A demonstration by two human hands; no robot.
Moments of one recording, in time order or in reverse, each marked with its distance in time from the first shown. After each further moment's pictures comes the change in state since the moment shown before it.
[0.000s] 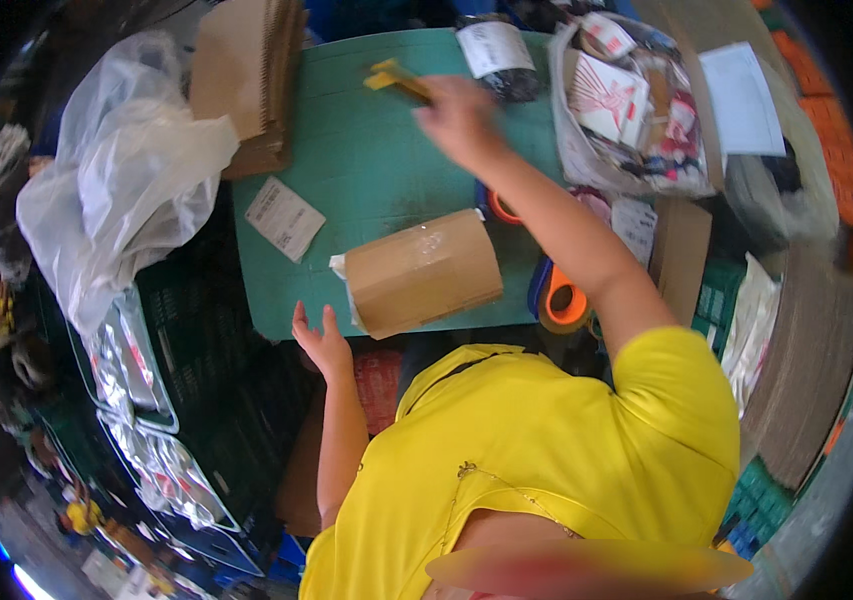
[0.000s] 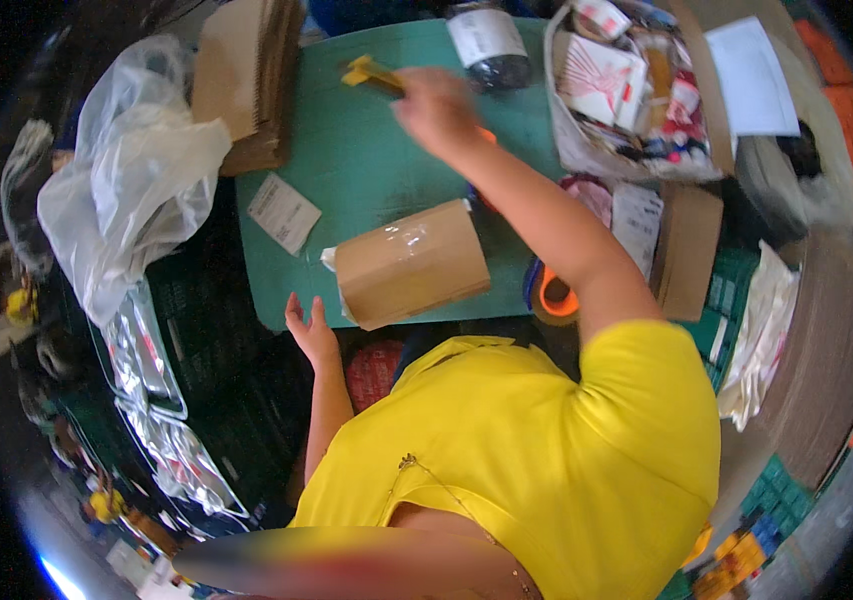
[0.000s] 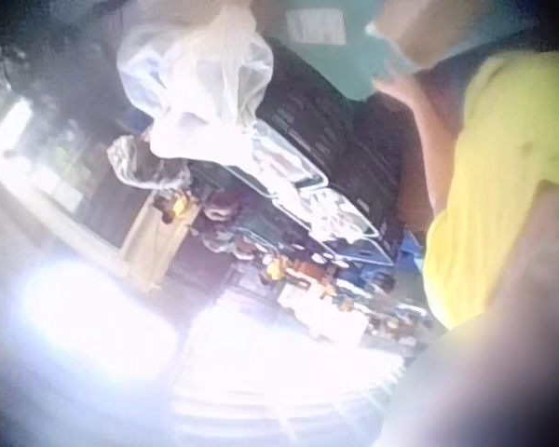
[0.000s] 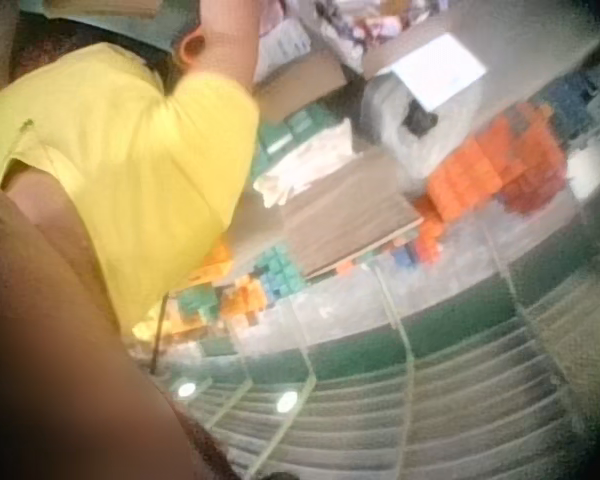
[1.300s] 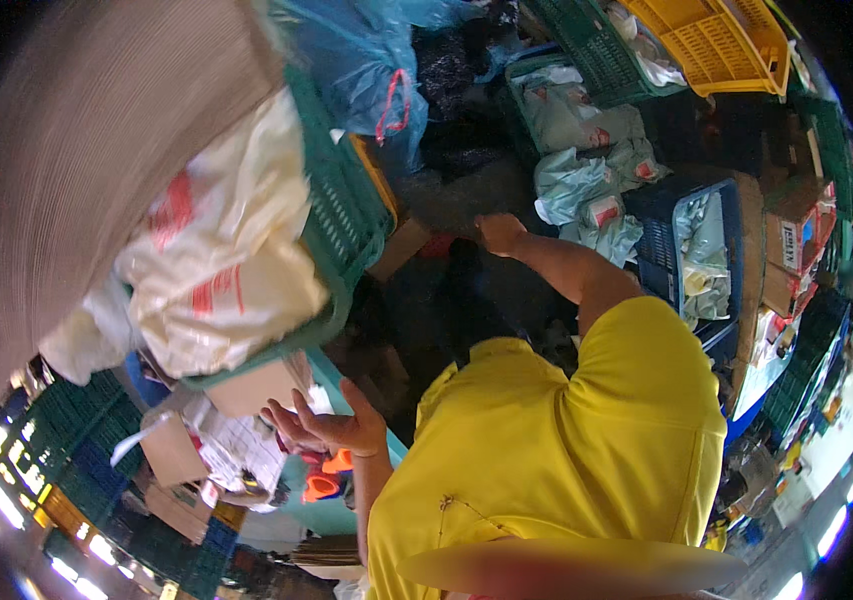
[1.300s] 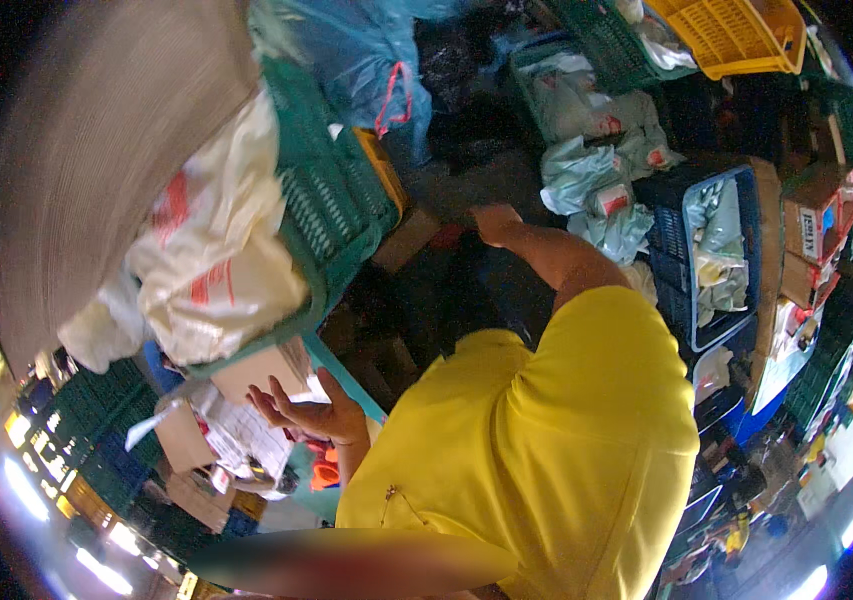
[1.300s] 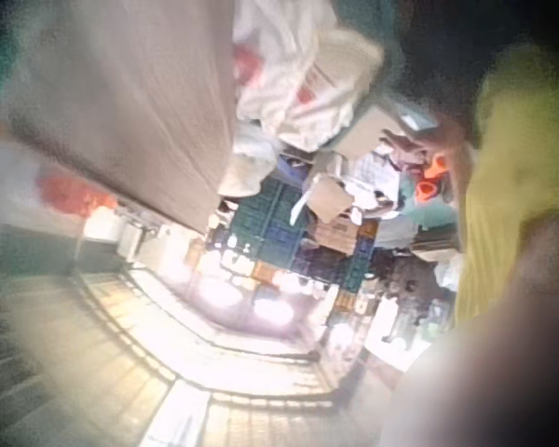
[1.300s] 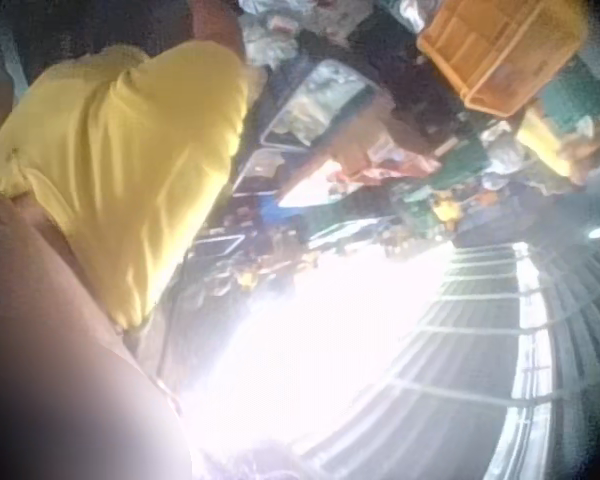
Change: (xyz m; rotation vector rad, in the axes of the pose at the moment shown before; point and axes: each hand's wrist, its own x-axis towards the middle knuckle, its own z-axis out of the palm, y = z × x) left_hand -0.518 0.184 0.248 -0.047 -1.090 2.086; right_hand -0.780 -0.123 -0.341 0.012 0.141 2.039
